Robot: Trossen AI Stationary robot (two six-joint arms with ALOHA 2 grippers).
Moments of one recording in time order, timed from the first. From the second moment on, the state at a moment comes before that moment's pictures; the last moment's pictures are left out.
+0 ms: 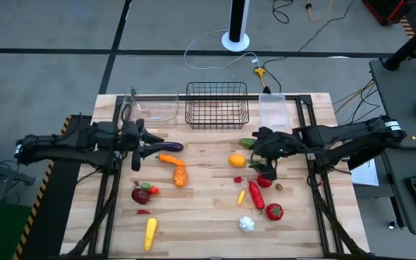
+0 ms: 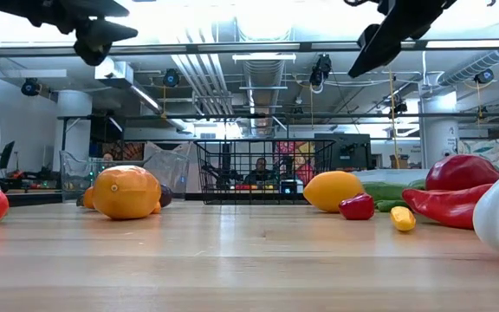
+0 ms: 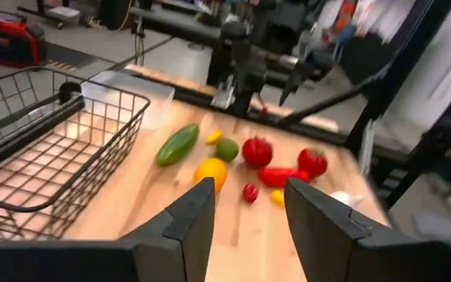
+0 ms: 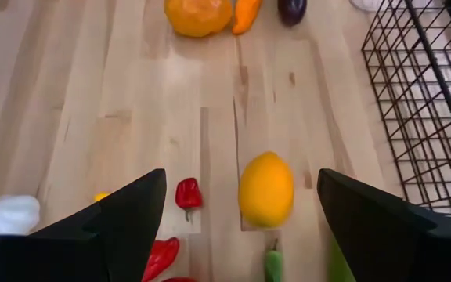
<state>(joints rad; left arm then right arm) 0.03 0.54 0.56 -0.24 -0.03 -0.25 0.10 1.16 0.97 -0.62 0.08 0.08</state>
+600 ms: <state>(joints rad) 0.02 0.68 0.55 -0.19 -0.02 -0.07 0.10 1.43 1.04 -0.63 0.08 0.21</state>
